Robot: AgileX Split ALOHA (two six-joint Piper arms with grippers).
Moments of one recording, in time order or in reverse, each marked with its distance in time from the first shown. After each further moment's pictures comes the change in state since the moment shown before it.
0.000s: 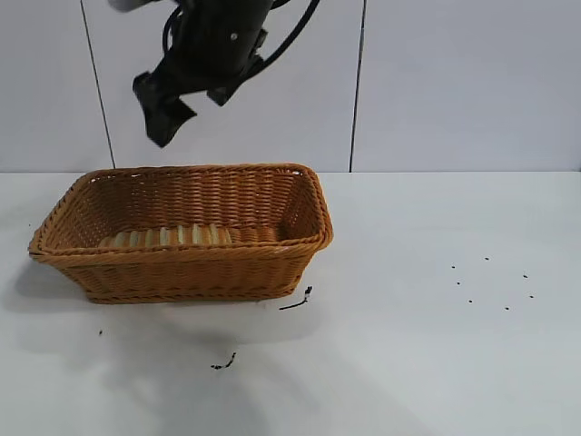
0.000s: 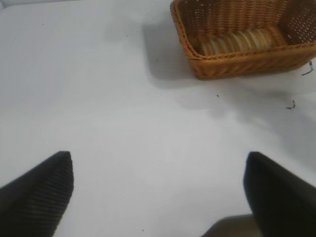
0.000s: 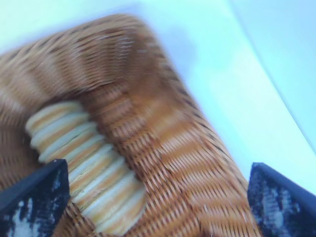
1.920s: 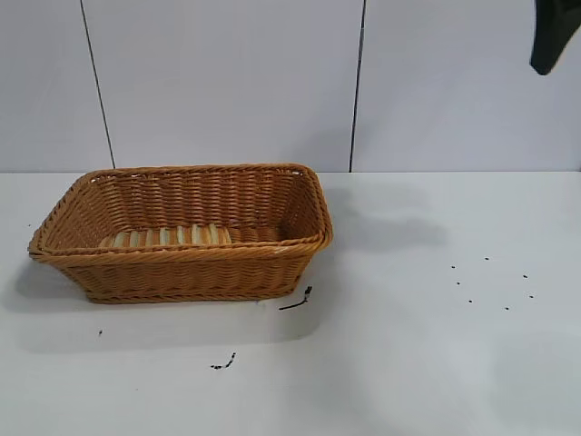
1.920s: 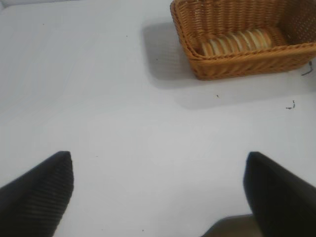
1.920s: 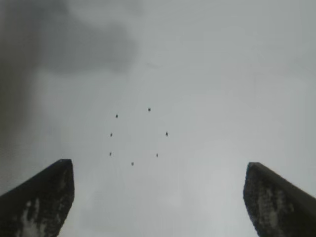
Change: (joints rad) left arm 0.000 0.000 0.000 0.000 0.000 0.000; right arm -0.512 -1.000 1.081 0.002 0.243 -0.094
